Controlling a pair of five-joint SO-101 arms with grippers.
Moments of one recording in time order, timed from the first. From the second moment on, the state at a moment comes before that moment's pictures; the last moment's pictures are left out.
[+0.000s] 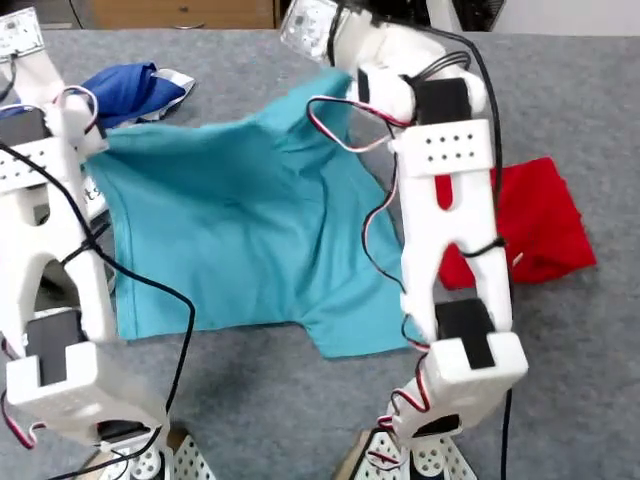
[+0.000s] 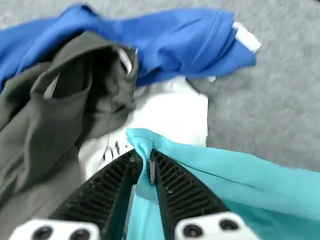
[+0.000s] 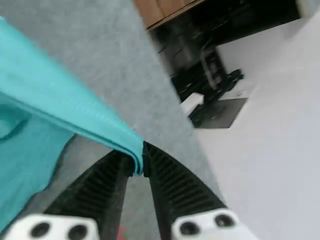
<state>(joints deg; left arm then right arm) -20.1 4.0 -11.0 66.8 -3.8 -12.0 9.1 -29.8 70.2 50.4</state>
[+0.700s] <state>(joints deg) -17.6 -23.9 35.5 61.9 -11.4 -12.0 -16.7 -13.7 101.0 54.6</state>
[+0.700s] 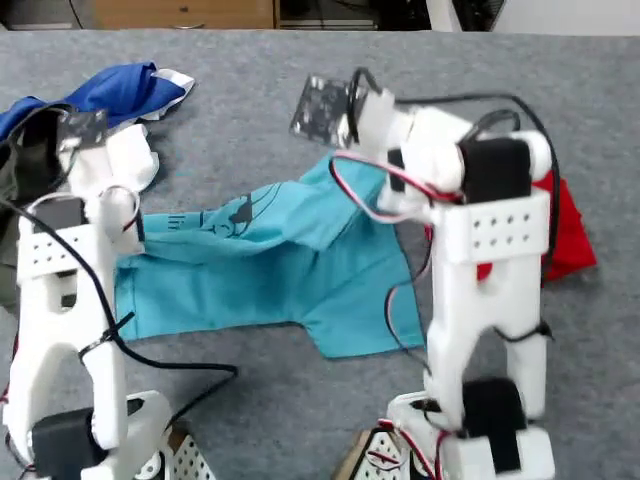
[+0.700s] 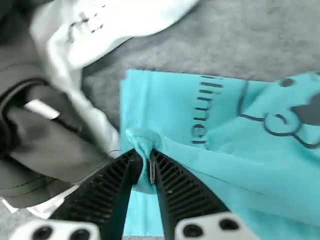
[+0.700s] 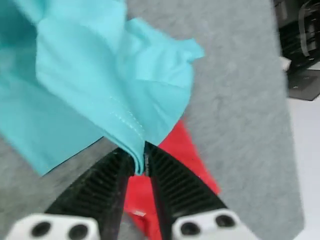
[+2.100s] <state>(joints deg) -18.5 -24.7 44.7 55.4 -11.8 -0.9 -59.0 58.6 88.3 63.3</state>
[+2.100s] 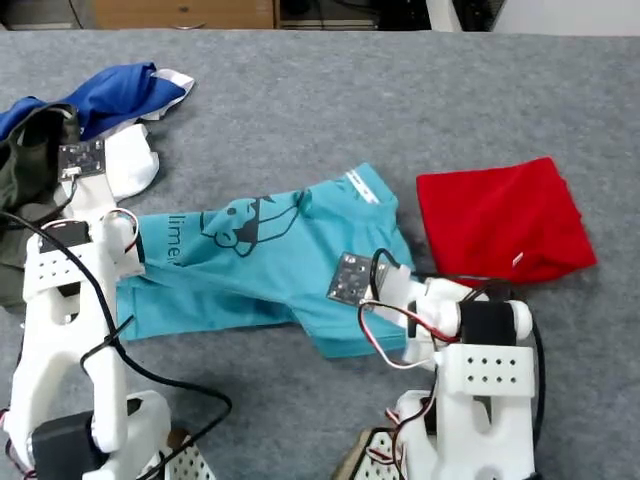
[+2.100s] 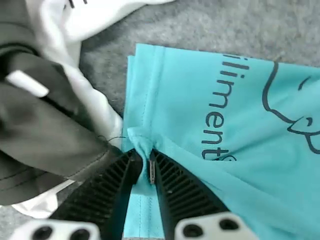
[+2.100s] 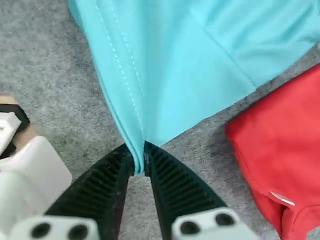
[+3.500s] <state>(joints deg) -21.1 -24.9 16.3 84.4 -9.7 -0.9 -55.3 40.7 84.7 66.5</state>
